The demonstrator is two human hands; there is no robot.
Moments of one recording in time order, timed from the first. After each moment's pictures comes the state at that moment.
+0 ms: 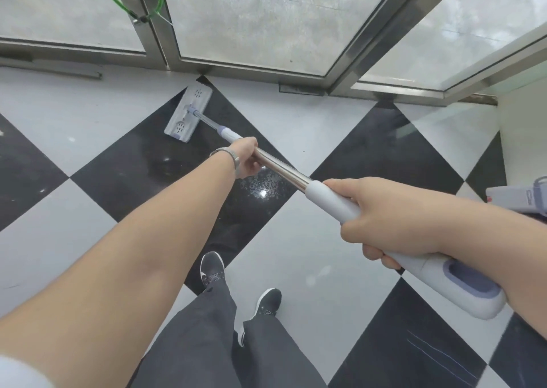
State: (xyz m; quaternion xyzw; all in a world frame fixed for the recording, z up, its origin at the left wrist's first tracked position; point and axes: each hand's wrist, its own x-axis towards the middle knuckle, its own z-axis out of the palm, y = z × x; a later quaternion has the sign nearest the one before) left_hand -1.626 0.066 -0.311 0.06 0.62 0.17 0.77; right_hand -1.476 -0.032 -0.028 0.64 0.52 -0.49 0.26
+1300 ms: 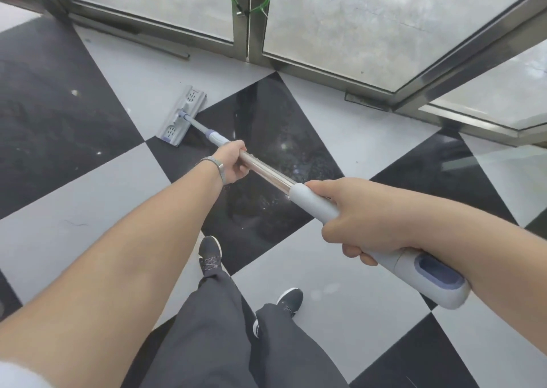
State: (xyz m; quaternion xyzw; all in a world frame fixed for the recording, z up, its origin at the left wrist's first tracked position) left_hand -1.837 -0.020 -0.323 -0.05 0.63 0.31 0.71; right_hand -1.640 -0.053 -0.051 0.51 0.63 -0.49 0.32
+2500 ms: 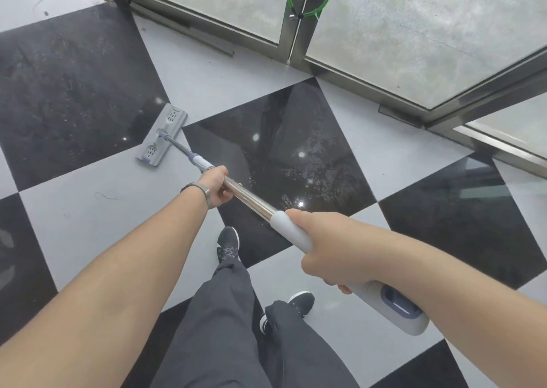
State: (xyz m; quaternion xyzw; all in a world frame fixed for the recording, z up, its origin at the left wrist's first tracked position) left_hand -1.922 -0.152 -0.335 -0.11 0.68 0.34 0.64; right_hand -1.712 -0.141 -0.084 0.42 0.70 -0.44 0.38
